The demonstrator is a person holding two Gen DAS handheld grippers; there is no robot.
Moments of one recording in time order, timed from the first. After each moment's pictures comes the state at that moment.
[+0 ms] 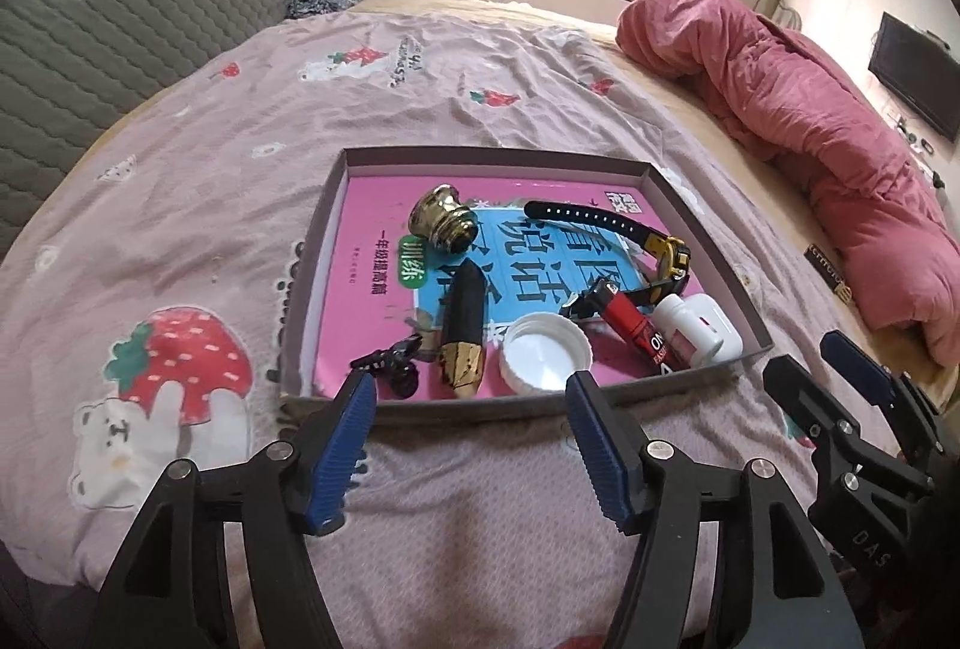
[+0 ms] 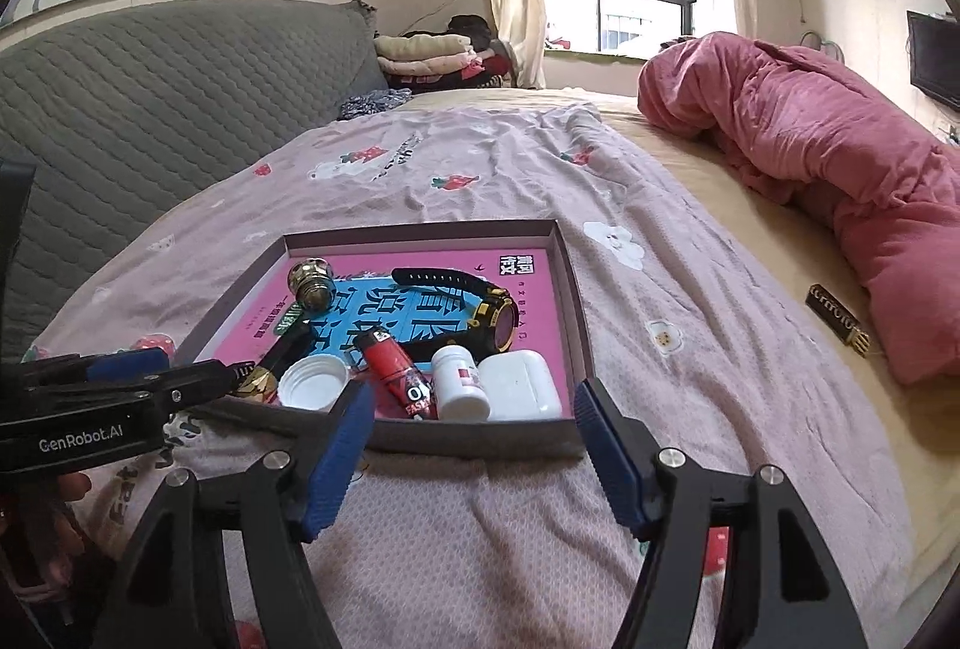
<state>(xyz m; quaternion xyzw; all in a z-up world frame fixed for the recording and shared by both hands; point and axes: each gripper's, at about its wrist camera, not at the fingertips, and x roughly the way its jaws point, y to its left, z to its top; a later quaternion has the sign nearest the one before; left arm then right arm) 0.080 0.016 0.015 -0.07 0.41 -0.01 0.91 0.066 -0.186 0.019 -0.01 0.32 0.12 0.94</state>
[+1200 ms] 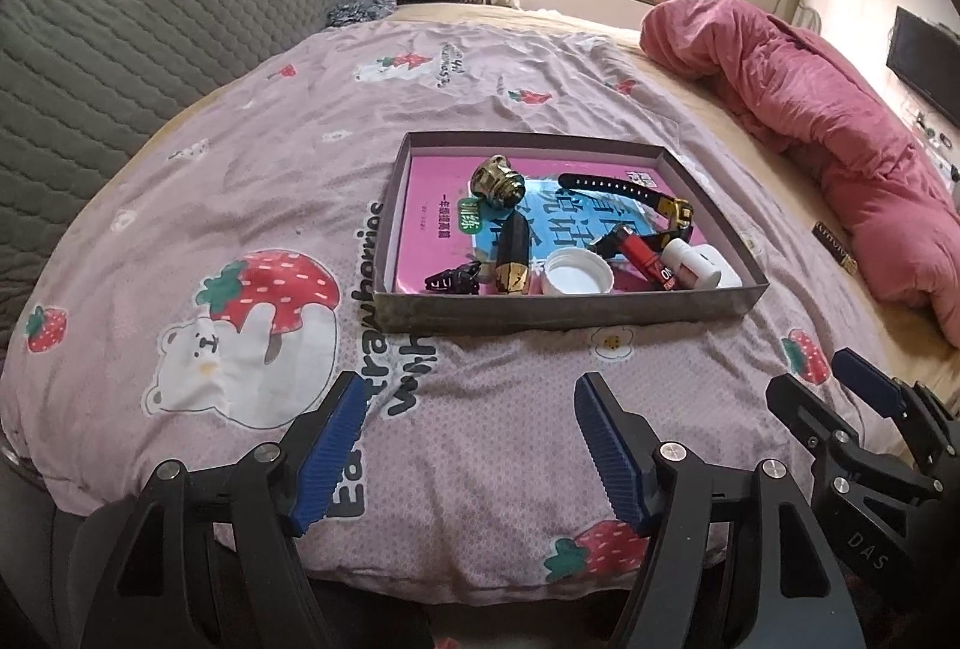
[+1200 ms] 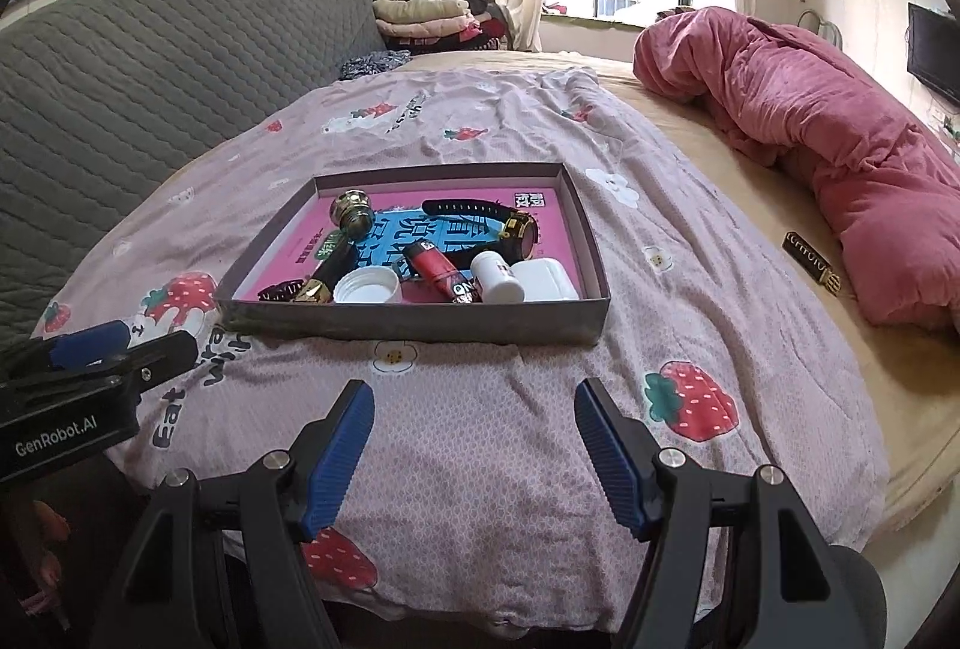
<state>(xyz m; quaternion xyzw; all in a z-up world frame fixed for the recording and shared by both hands) 0.003 0.023 0.025 -0.05 0.40 0.04 0.91 0.011 -0.172 0.020 -0.02 0.36 0.11 0.93</state>
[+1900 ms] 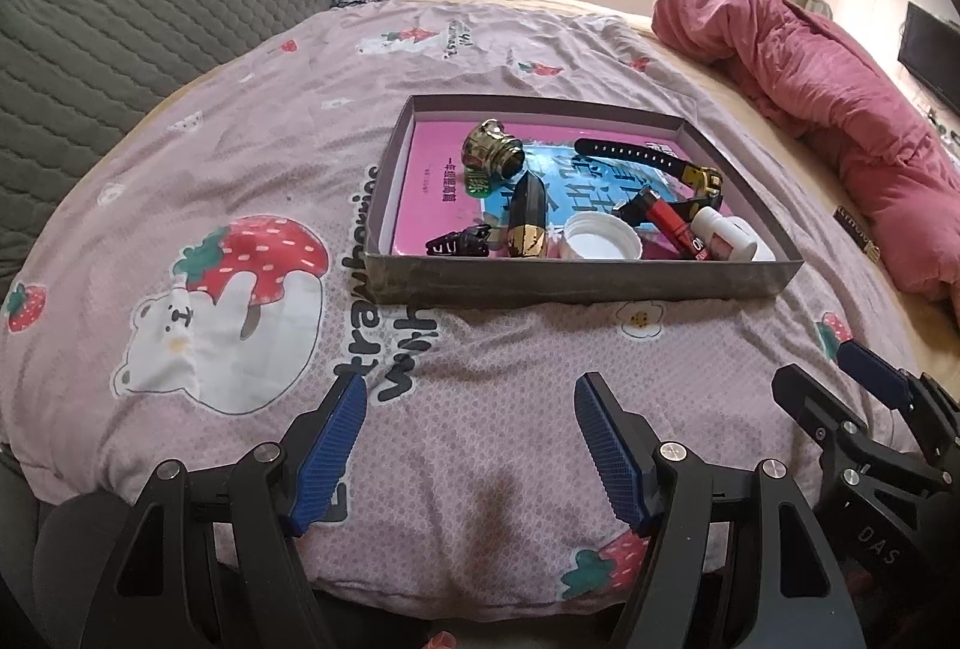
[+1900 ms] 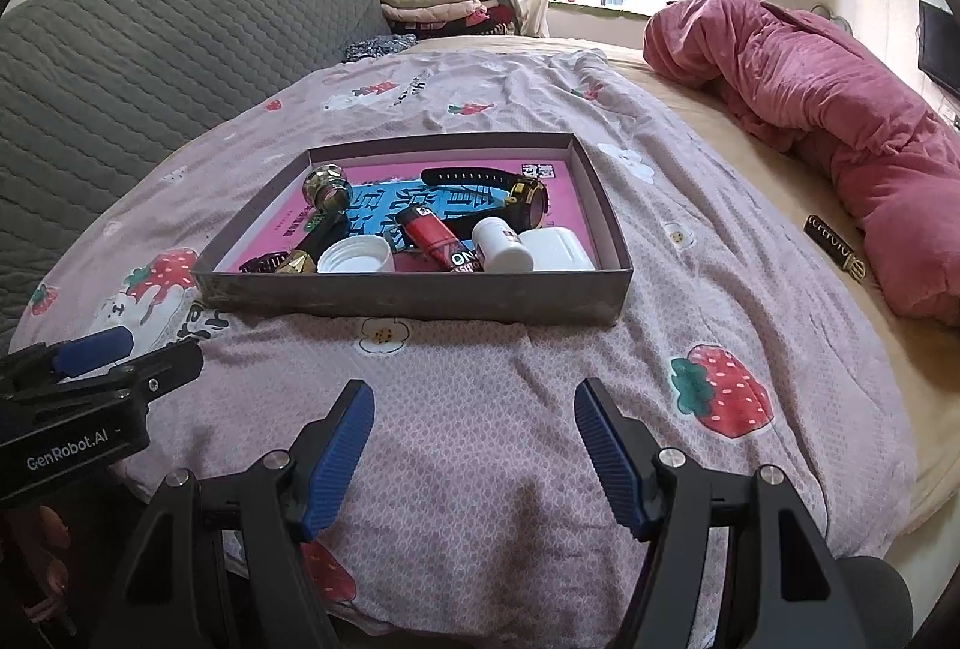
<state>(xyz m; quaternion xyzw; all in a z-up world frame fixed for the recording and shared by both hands) 0.017 0.023 -0.011 -0.05 0.42 0.05 0.91 0.027 -0.170 -0.009 -0.03 0.37 0.11 0.92</state>
